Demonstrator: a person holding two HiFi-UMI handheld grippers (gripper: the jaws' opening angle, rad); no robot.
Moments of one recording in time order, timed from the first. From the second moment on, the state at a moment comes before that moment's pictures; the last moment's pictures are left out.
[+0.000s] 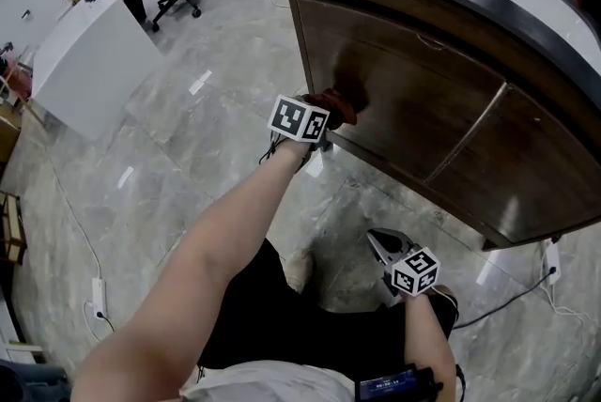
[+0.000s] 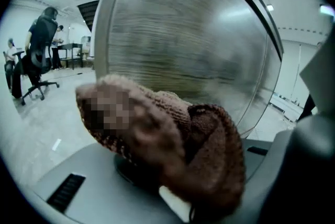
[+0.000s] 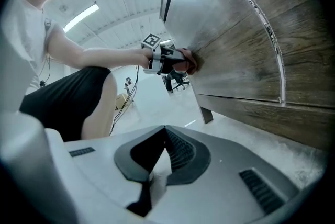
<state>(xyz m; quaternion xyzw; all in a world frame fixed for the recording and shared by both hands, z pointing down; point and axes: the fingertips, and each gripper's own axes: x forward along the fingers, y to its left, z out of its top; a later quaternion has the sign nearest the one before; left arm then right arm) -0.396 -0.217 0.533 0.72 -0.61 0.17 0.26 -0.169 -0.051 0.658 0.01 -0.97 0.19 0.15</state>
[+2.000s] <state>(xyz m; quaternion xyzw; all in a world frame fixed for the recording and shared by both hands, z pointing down) -0.142 -0.262 0.573 0.80 -0.47 0.22 0.31 -0.115 -0.095 0.665 0.08 -0.97 0.18 0.15</state>
